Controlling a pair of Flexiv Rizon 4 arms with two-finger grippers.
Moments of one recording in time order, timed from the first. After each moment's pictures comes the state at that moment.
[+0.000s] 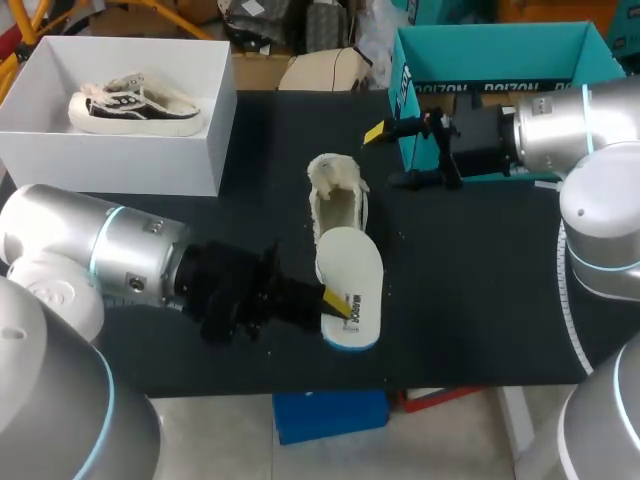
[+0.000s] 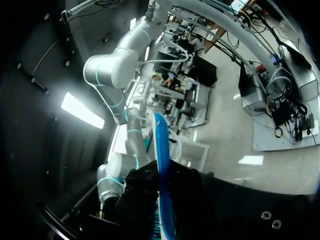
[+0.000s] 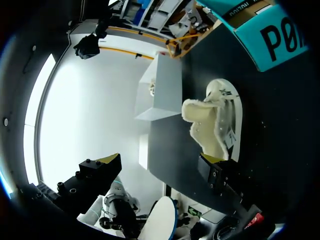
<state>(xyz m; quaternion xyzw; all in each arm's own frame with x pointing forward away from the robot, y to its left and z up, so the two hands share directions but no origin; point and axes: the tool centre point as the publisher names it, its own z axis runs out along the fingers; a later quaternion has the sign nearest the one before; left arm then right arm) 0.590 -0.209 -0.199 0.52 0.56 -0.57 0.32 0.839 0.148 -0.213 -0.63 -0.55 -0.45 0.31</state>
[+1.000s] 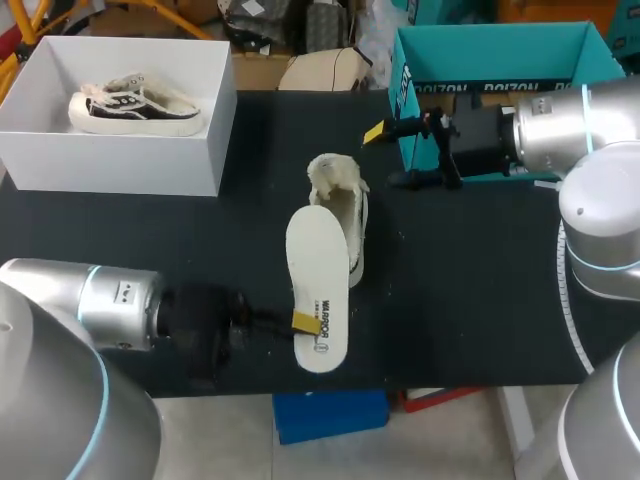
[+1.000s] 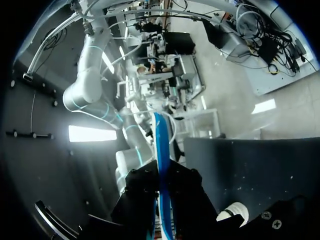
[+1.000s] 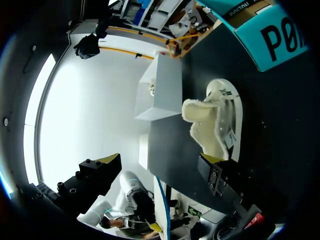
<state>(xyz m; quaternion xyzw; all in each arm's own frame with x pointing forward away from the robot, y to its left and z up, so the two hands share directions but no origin) 0.621 -0.173 -0.268 0.57 0.45 -0.47 0.50 0.839 0.149 -0.214 -0.63 -0.55 -0.45 0.31</state>
